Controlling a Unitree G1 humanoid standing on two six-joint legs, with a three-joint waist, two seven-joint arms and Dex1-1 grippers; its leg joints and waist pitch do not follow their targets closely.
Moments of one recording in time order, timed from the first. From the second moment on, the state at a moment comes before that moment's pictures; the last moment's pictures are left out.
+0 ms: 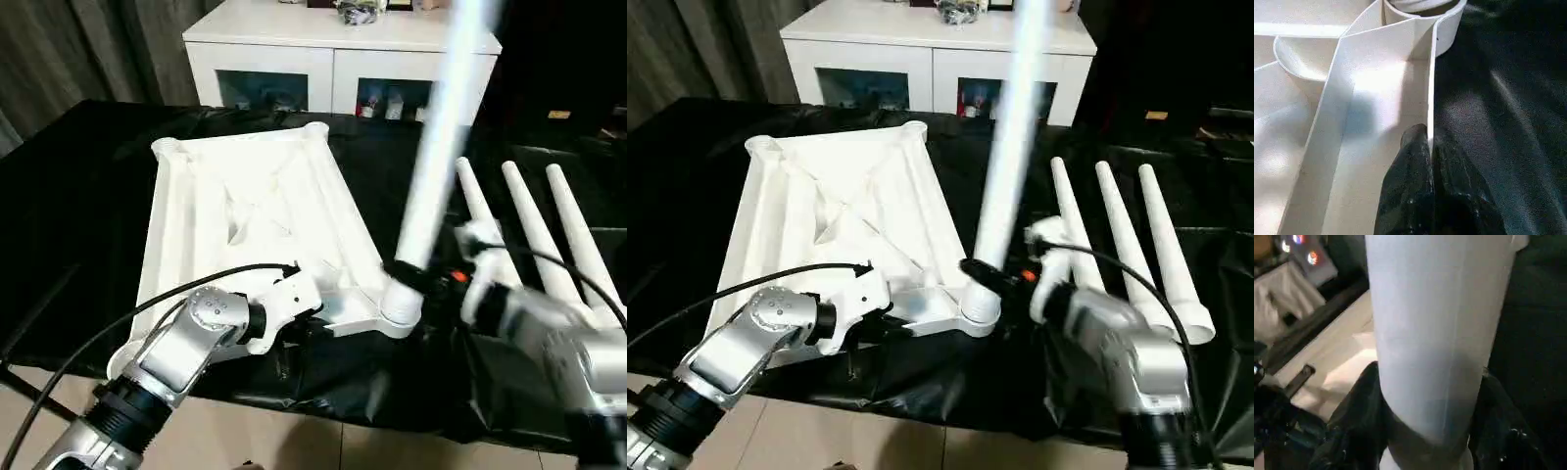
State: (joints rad) left arm -0.39 0.40 -0.46 0.12 -0.05 0.42 -0.94; right arm -0.17 -0.33 -0.11 0.01 0.54 0.60 0.69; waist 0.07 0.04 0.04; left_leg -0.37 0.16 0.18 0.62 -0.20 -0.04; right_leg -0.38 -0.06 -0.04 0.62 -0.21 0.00
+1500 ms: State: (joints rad) left arm -0.39 0.37 -0.43 0.15 -0.04 0.43 -0.91; right arm -0.35 -0.55 0.13 0.04 0.32 0.59 0.89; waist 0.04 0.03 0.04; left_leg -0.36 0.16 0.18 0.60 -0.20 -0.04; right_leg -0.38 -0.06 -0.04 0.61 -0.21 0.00
